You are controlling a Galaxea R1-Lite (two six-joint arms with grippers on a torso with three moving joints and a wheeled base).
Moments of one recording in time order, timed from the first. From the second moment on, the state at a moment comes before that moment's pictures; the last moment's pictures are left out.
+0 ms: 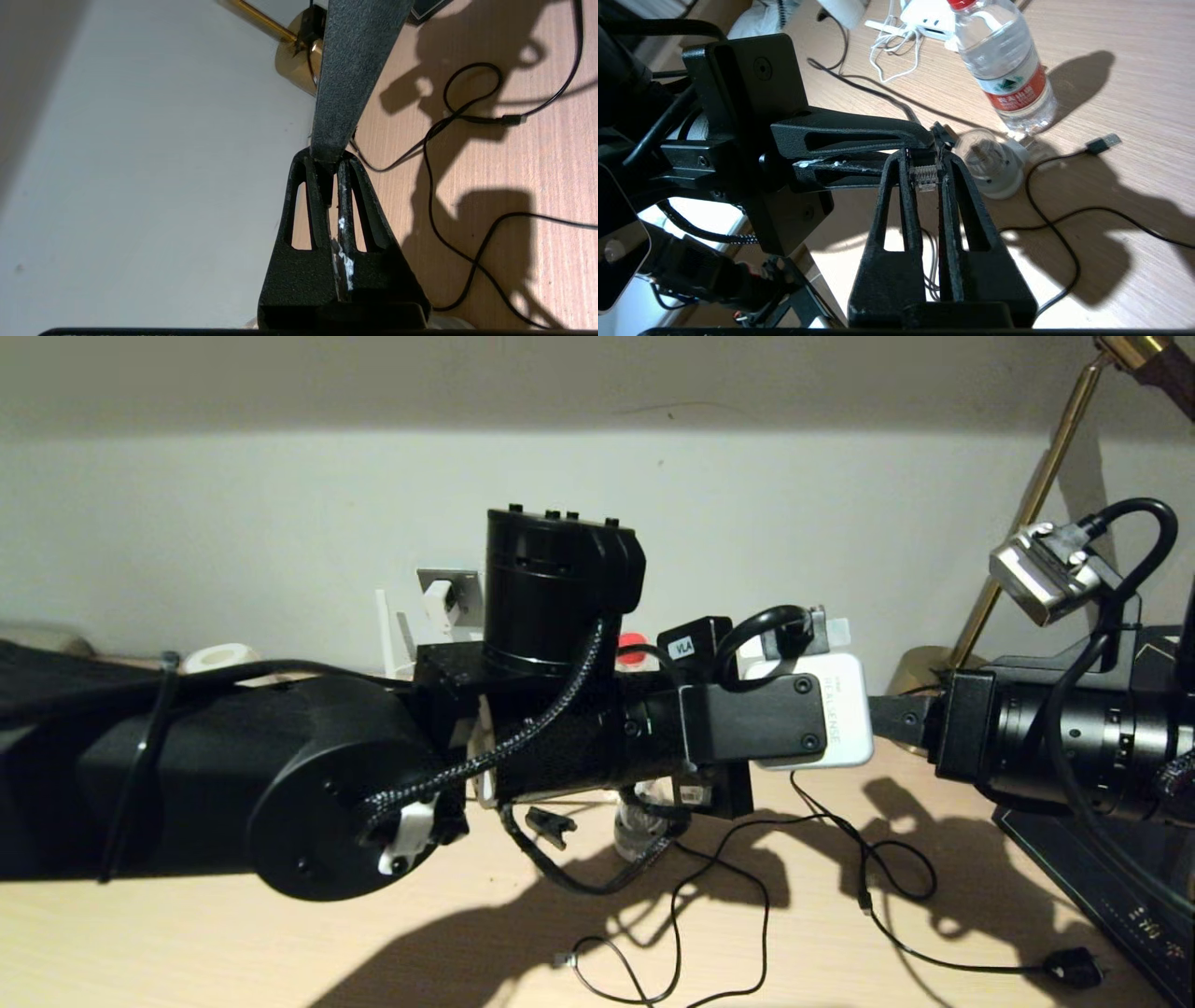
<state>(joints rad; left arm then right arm) -0.90 1.84 -1.33 -0.35 -0.18 1.08 0.53 1.36 -0.85 -0.32 0.36 0.45</state>
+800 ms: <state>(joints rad) -0.90 1.82 -1.32 -0.35 -0.18 1.05 0.53 1.36 -0.83 -0.32 0.36 0.46</state>
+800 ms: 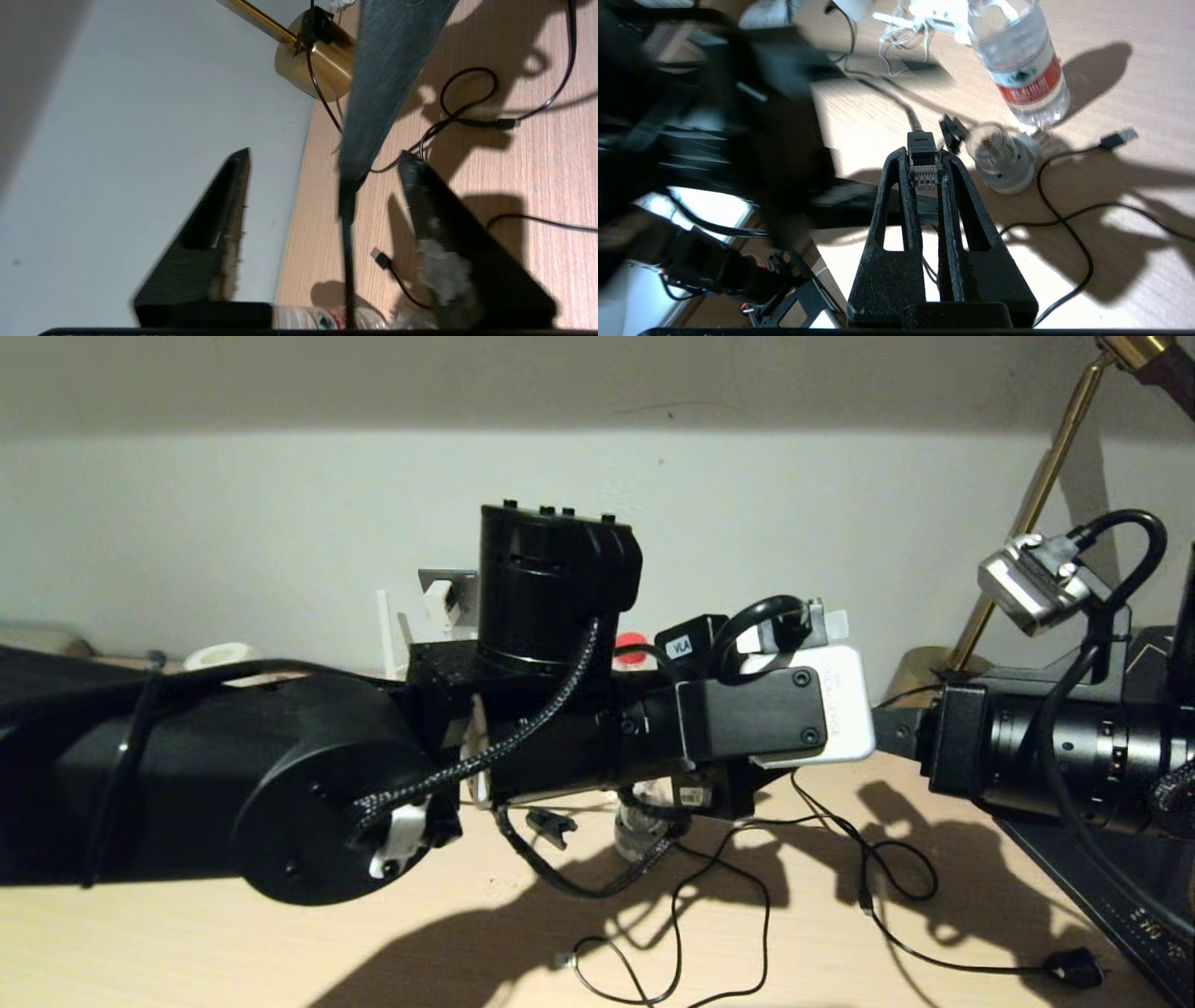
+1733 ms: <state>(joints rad) -0.67 1.80 -1.20 -0.80 -0.56 1.06 0.44 1.46 -1.29 0.00 0.62 1.21</state>
